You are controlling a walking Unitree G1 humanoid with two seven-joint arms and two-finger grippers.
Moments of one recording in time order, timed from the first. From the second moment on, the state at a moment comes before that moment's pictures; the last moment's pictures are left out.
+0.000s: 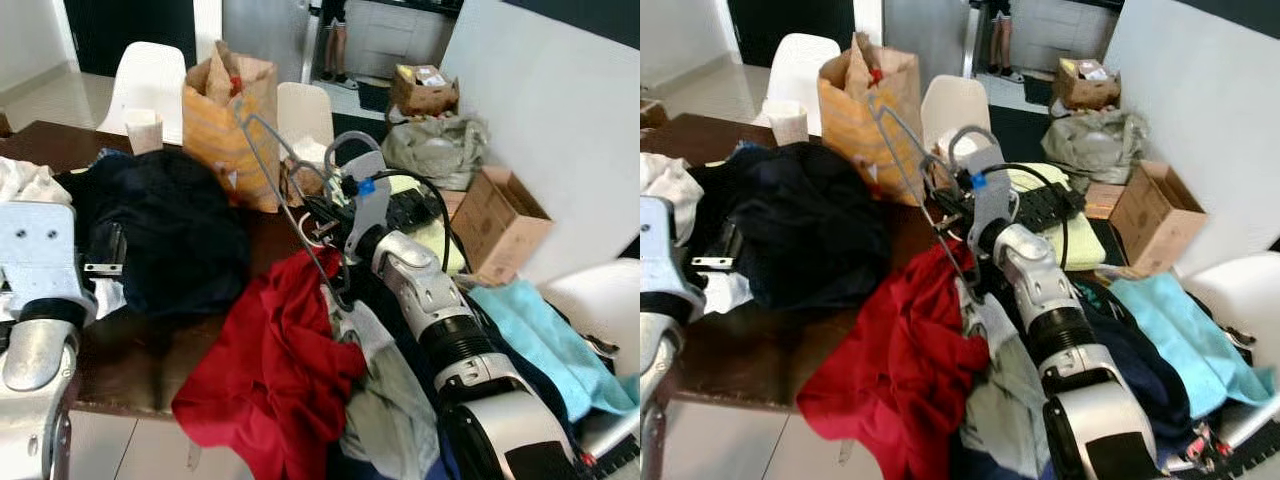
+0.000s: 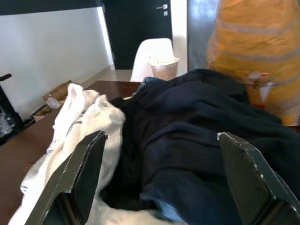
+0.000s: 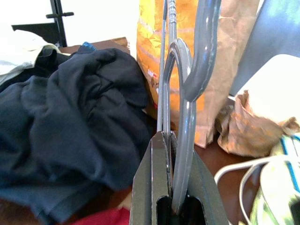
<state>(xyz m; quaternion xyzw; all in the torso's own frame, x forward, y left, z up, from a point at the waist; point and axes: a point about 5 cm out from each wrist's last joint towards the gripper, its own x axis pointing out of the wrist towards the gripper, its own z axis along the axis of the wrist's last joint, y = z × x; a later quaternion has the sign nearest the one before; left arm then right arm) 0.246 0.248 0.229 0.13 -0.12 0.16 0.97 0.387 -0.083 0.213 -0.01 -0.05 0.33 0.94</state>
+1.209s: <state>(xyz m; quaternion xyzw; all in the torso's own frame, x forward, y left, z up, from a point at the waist) 0.245 0.233 0.186 0.17 -0.04 0.07 0.98 0.387 -0.089 0.213 -0.04 -0.05 0.32 0.95</state>
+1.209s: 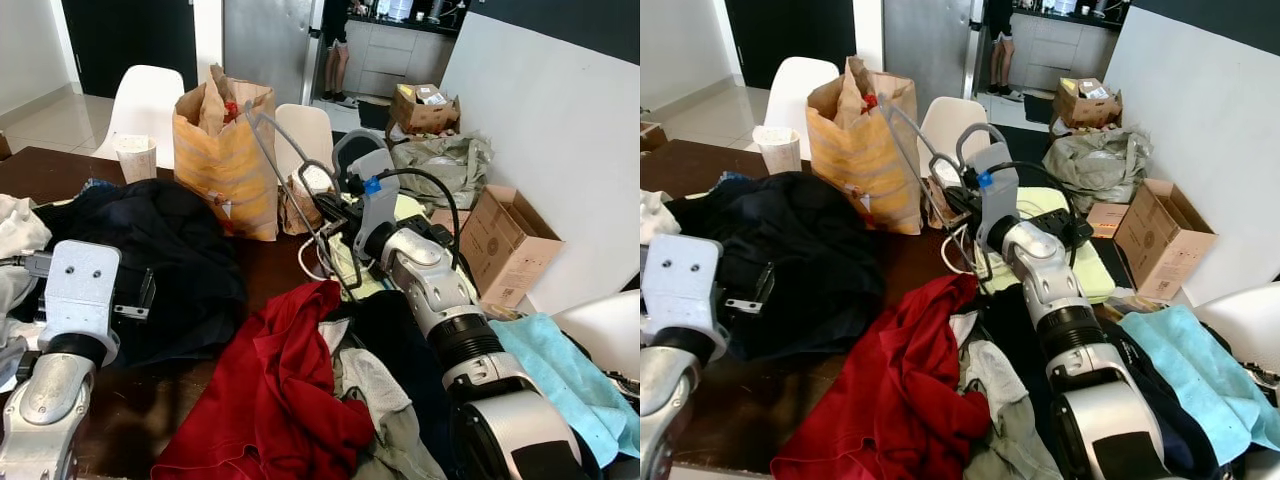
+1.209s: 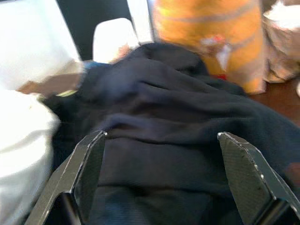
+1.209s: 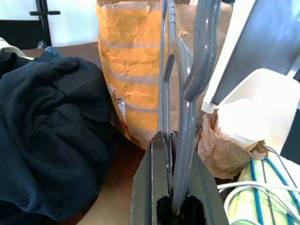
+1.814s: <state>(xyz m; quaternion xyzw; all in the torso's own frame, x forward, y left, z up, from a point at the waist) 0.255 0.238 0.168 0.17 -0.01 0.07 0.98 0.388 -0.094 0.210 -0.04 -0.04 0.30 0.95</state>
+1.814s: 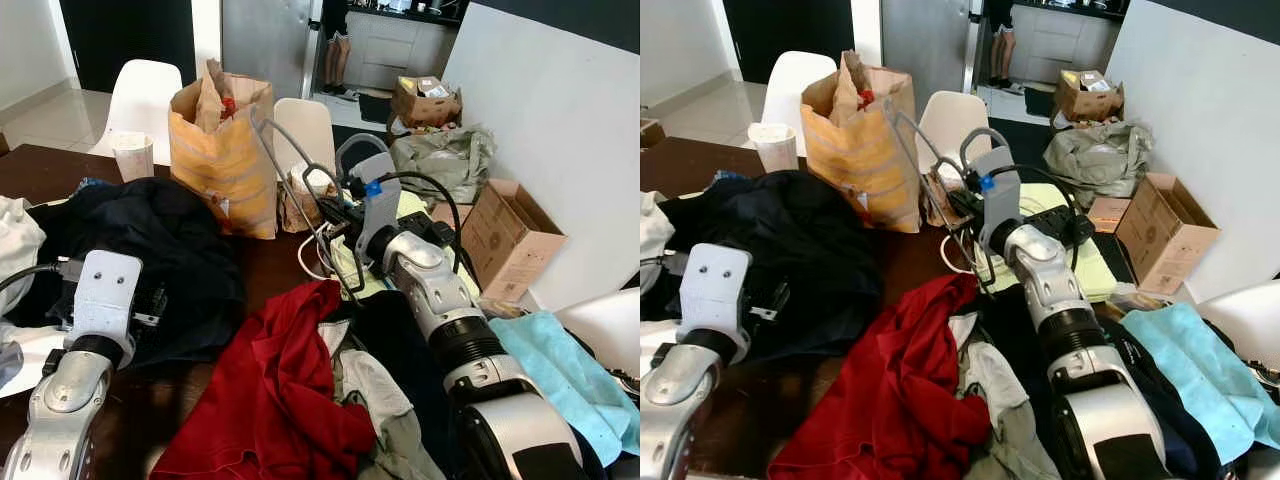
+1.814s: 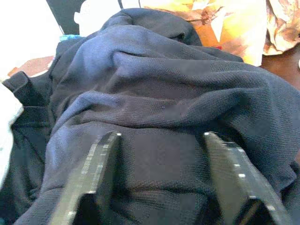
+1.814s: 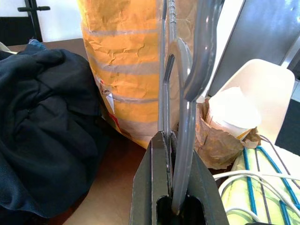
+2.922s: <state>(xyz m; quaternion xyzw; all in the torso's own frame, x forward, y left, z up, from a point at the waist) 0.245 0.255 0.402 0.23 -0.33 0.09 0.91 0.388 -0.088 0.210 -0.04 -0.04 0.30 0.95</state>
